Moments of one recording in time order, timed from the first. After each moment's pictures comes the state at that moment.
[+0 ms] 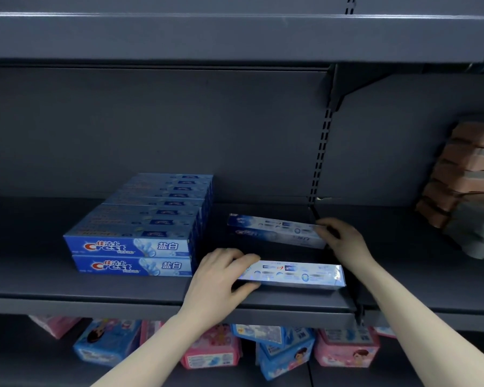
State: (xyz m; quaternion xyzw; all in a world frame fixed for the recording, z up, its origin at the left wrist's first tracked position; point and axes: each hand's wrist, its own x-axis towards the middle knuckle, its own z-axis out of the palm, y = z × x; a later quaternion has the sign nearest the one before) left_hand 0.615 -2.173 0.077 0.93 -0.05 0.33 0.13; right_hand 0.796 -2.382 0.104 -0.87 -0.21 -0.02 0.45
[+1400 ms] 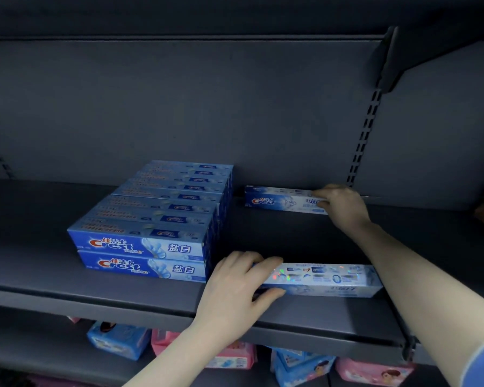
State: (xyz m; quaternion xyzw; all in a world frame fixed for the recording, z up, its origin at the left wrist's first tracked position) left_hand 0.622 -2.173 0.076 0.93 -0.01 0.34 0.11; right_hand 0.882 -2.300 0.115 -0.91 -0.36 -0.17 0.13
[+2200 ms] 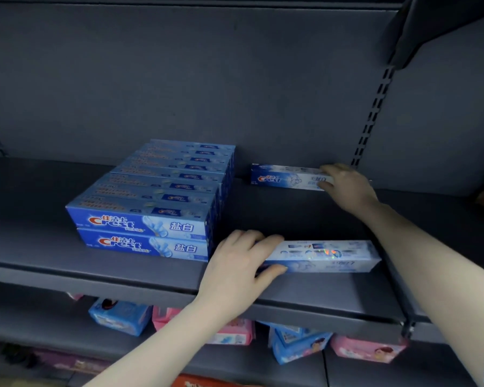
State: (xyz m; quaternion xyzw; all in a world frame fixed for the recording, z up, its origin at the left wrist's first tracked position) left_hand 0.622 -2.172 0.078 0.94 0.01 0.32 0.12; right_hand 0.880 -2.301 0.122 -0.92 -0.34 -0.12 0.14
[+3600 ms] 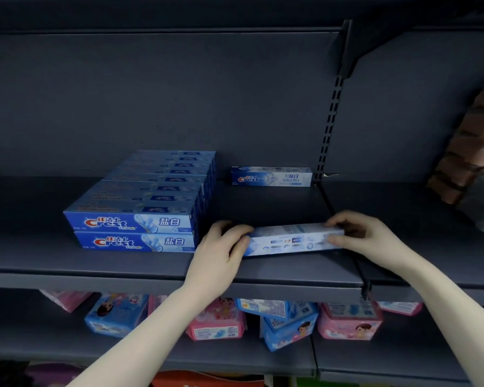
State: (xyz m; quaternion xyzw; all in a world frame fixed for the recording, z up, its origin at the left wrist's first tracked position) left_hand 0.608 -2.179 0.086 0.92 0.11 0.22 0.29; right_hand 0.765 -2.421 0.114 -0.81 -0.35 0.08 0.45
